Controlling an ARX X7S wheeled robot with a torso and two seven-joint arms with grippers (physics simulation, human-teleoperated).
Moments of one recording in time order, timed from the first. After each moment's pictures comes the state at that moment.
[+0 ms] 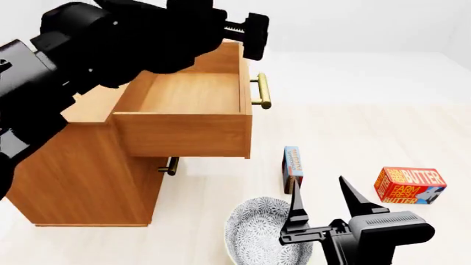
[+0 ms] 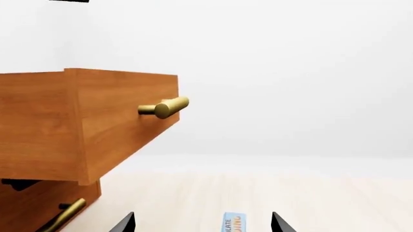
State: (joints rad) left arm -1.88 -0.24 1.58 -0.62 -1.79 -0.44 -0.33; right arm -0.06 0.40 -0.27 -0.42 0.35 0.04 0.28
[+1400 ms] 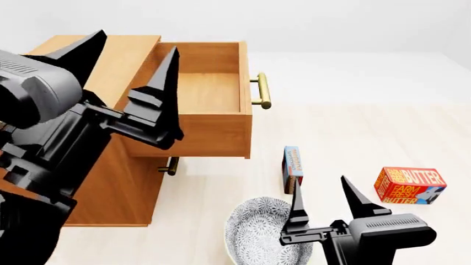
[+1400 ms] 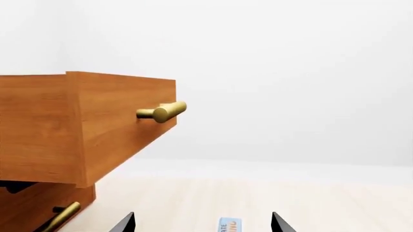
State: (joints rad) left arm -1.52 -1.13 1.49 0.73 -1.25 0.21 -0.79; right arm -0.06 0.41 -0.29 -0.41 0.32 0.01 0.30
